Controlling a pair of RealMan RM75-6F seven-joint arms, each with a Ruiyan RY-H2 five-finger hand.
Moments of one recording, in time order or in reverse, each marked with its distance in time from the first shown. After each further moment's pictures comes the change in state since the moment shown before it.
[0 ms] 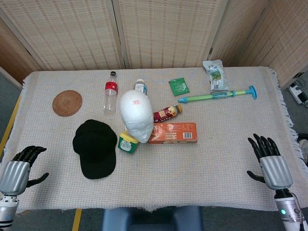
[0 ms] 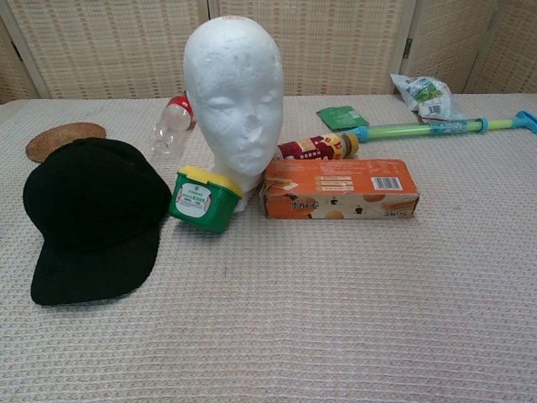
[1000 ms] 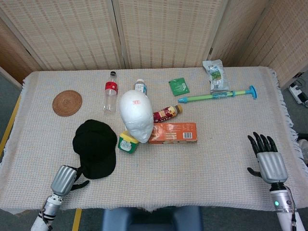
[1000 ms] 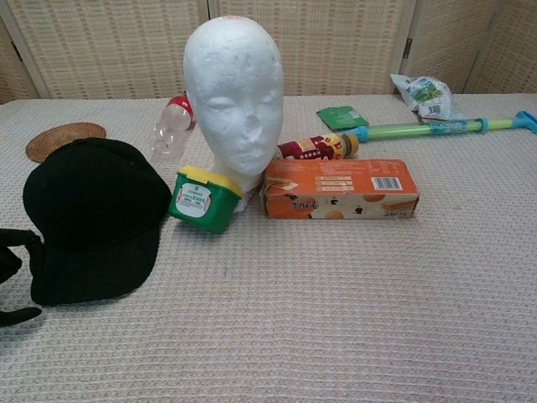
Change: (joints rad) left arm -0.081 -0.615 0.088 0.790 0.167 0.057 -0.329; right arm 0.040 -0.066 0.032 0.059 0.123 -0.101 -0.102
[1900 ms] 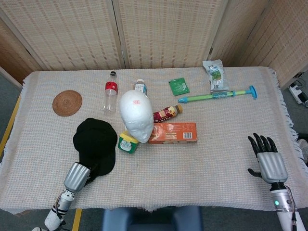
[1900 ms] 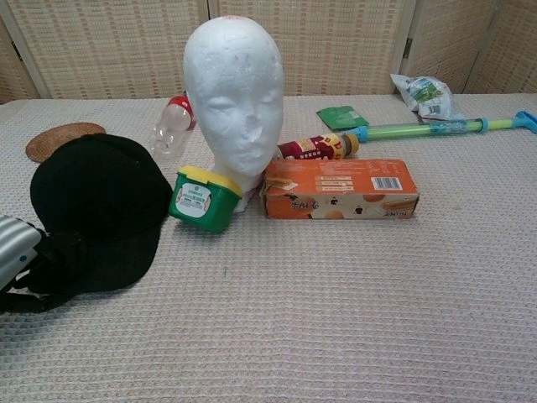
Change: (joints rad) left arm -0.056 -0.235 0.025 0.398 -0.023 0.078 0.026; right arm 0.008 0.020 -0.008 -0.030 0.033 -0.026 -0.010
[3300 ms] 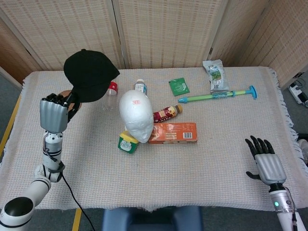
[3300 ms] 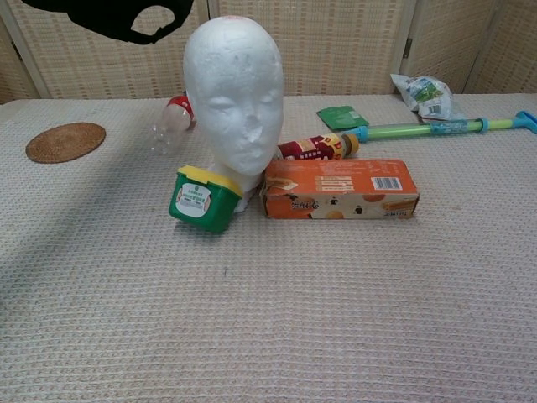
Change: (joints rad) left arm -0.566 0.241 -0.352 -0.150 -0.281 0.122 0.182; right arm 0.012 0.038 -0.020 -0.051 0.016 -0.039 0.010
